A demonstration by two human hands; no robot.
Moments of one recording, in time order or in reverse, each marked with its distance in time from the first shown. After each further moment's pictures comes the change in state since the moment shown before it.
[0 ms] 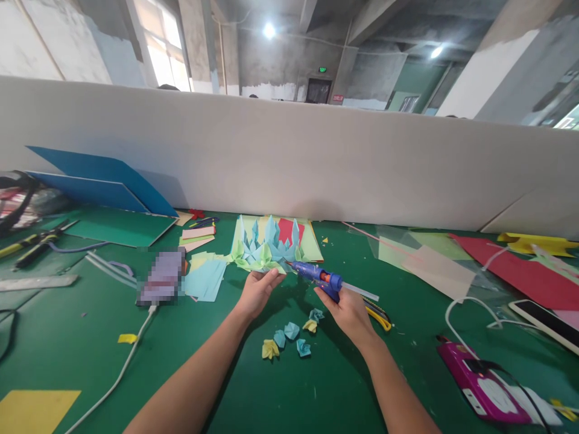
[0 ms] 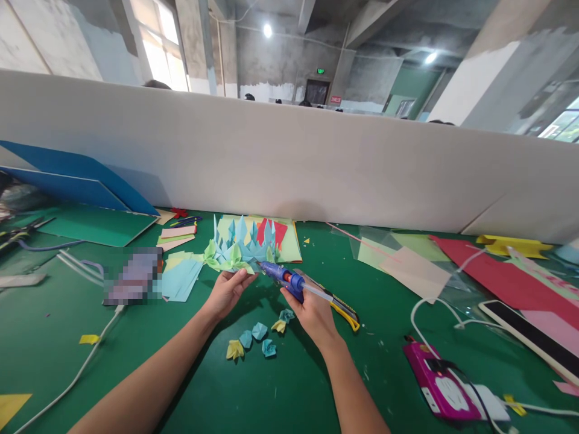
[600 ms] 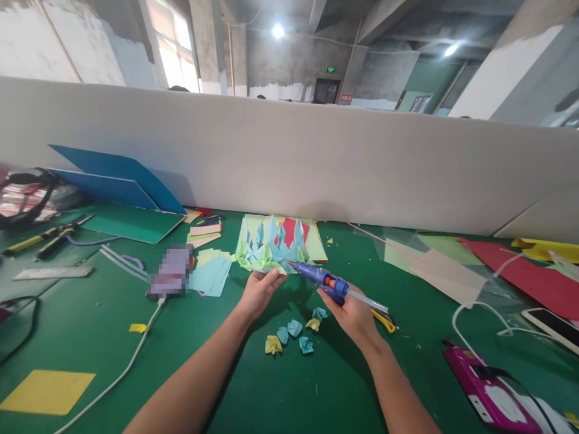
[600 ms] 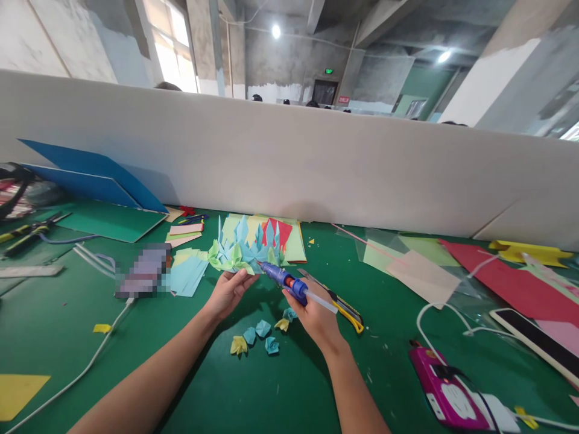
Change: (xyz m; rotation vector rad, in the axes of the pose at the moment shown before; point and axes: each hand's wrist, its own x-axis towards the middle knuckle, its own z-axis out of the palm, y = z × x) left_hand -0.010 0.003 -0.003 -0.031 0.013 0.006; right_hand -0.003 -0.009 -0.005 -0.093 0.056 -0.152
